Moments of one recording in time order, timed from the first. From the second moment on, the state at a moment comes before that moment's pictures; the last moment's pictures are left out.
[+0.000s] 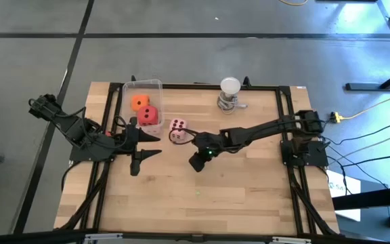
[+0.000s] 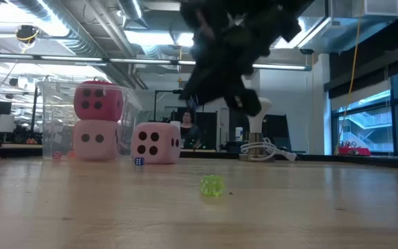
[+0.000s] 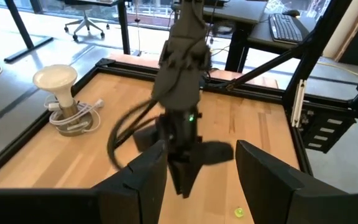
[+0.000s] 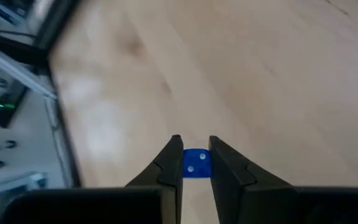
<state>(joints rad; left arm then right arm) -0.51 0.98 1.22 -0.60 -0.65 -0.41 0.11 1.85 1.22 -0.17 -0.15 0.89</state>
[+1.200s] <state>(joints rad) -0.47 1.28 1.22 -0.14 -0.69 0.23 0.26 1.50 1.22 0.13 -0.01 0.96</state>
